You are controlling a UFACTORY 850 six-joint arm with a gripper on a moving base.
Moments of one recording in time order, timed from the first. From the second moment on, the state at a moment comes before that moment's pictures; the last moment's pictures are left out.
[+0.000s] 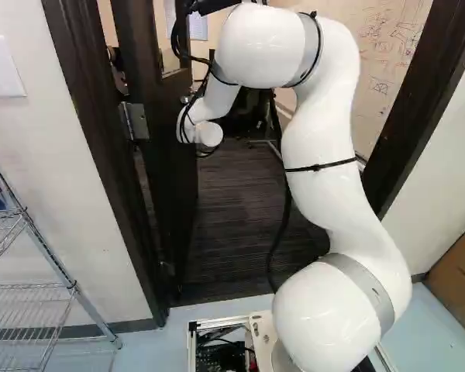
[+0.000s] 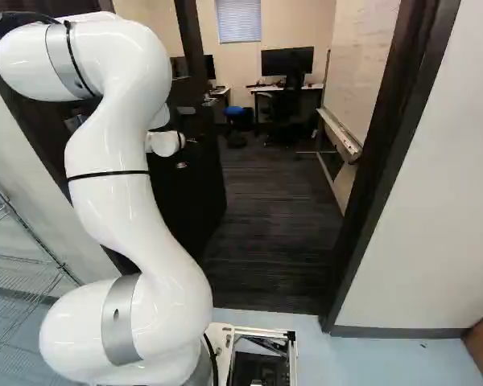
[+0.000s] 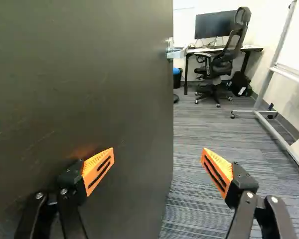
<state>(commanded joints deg) 20.3 -32.9 -67.7 9.9 41.8 0.0</state>
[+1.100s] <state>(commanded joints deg) 22.9 -37.1 -73.4 3.0 41.8 0.0</state>
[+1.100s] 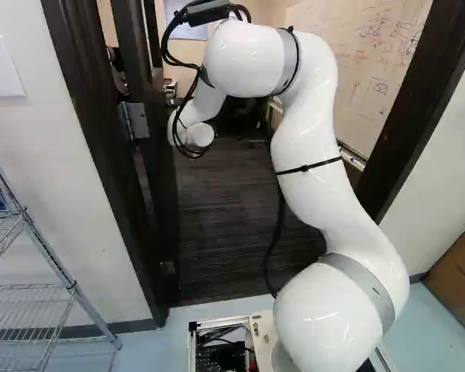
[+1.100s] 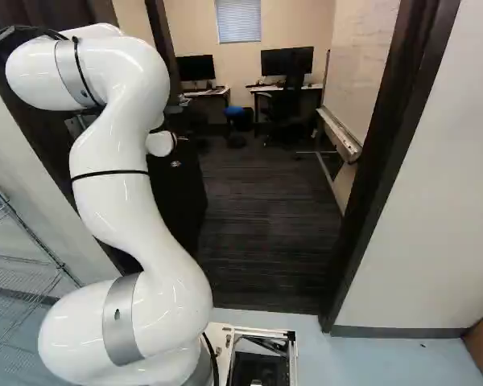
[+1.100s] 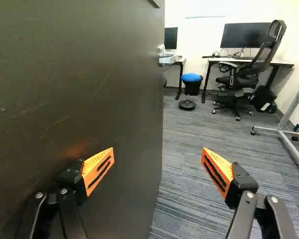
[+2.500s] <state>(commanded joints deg) 20.4 -35.6 -71.3 1.6 41.8 0.0</state>
